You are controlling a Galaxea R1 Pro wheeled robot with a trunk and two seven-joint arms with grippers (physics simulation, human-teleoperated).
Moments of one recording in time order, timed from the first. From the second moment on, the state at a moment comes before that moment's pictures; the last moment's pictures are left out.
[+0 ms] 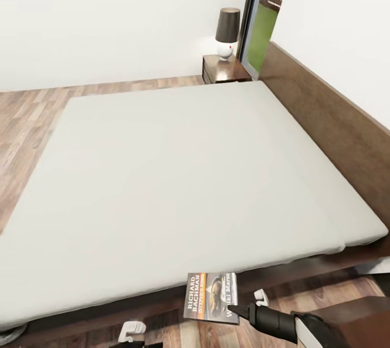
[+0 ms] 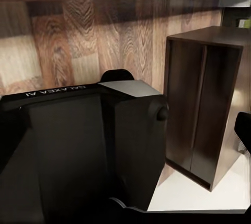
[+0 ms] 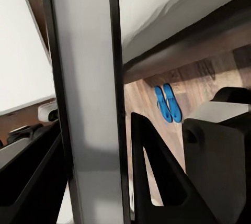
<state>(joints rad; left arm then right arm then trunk) -0.43 0.07 0.24 -0.17 -0.09 0.05 -0.85 -0.45 -0.18 0.25 -0.42 -0.59 0.47 1.05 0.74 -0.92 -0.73</state>
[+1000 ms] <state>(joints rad) -0.43 0.07 0.24 -0.17 -0.09 0.05 -0.85 -0.45 -0.26 0.23 -0.48 -0.59 0.48 1.16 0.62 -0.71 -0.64</state>
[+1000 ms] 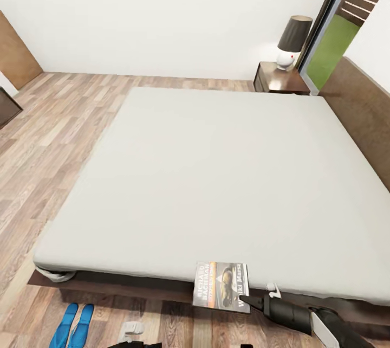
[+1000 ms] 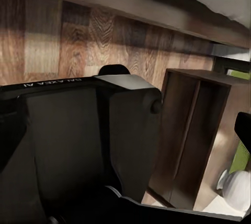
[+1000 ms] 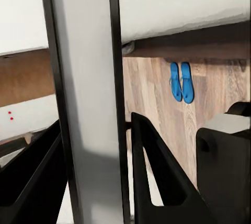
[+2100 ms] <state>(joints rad) -0.43 0.18 0.25 -0.17 -0.08 0.05 -0.83 -0.45 -0.34 0.24 -0.38 -0.59 0.46 1.16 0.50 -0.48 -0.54</state>
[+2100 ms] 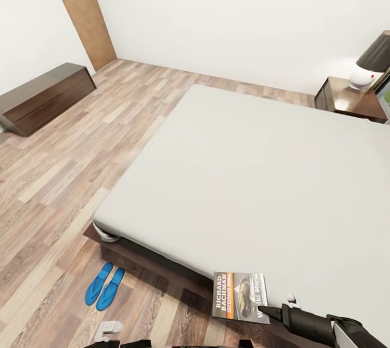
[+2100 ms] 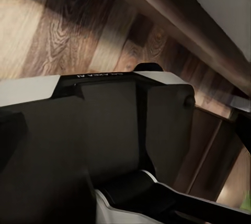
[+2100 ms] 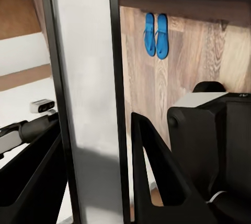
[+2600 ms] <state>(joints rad) -0.43 0.18 0.24 -0.14 -0.08 0.05 -0.83 -0.45 -0.34 0.23 -0.31 -0.60 0.40 1.16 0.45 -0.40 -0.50</state>
